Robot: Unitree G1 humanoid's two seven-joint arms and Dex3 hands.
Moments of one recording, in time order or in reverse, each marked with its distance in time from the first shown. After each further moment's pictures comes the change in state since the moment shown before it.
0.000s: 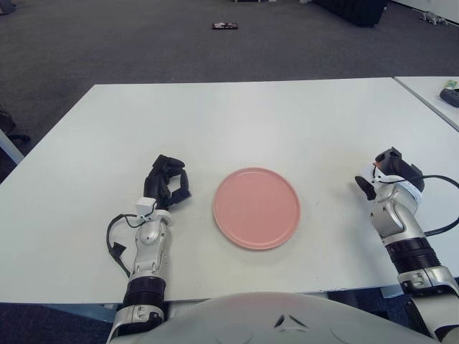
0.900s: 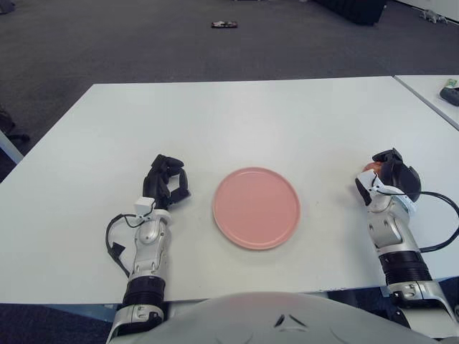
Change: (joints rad) left arm 0.000 0.001 0.001 -0.003 -0.010 0.002 0.000; right arm 0.085 0.111 -0.103 -0.021 0.055 -0.215 -0.264
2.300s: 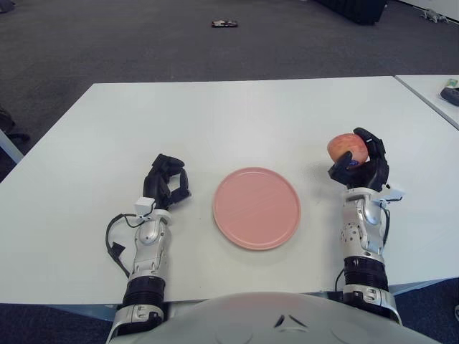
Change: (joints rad) left arm -0.002 0.001 0.000 0.003 -0.004 -0.011 -0.017; right arm 0.029 0.401 -0.226 -0.097 0.931 -0.693 0.336
